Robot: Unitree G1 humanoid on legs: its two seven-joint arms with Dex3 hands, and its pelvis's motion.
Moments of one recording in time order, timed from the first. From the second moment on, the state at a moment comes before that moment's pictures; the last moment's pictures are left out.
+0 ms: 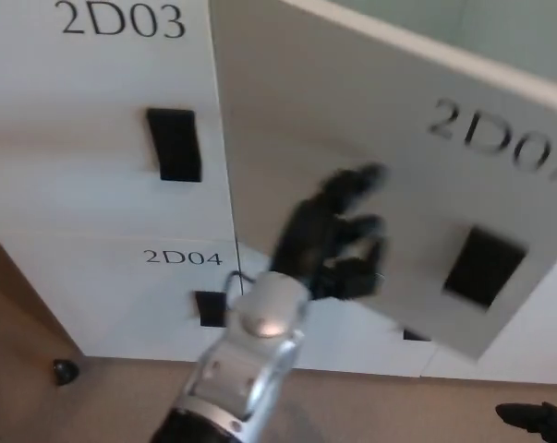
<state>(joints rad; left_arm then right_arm) -0.37 -0.12 -0.37 0.37 0.00 0.14 0.03 0.15 -0.29 -0.01 0.78 -0.17 -0.49 -0.12</state>
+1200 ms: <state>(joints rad) -0.14 0.14 -0.69 0.00 -0.02 0.19 -0.08 0.14 -0.37 0.06 0.65 -0.27 -0.48 -0.11</state>
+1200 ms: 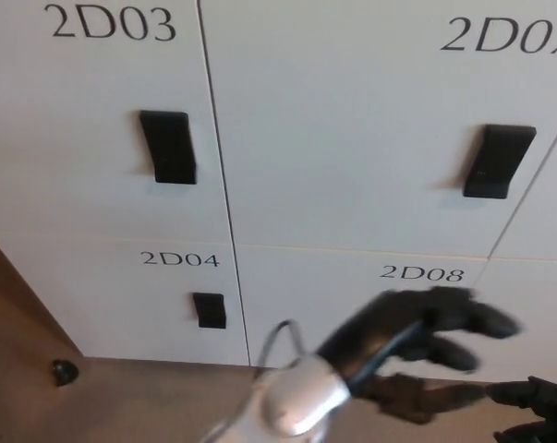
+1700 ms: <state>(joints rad) 0.28 0.38 -0.23 0.00 -0.10 0.17 -0.10 0.13 -0.37 0.05 0.67 -0.27 -0.46 -0.10</state>
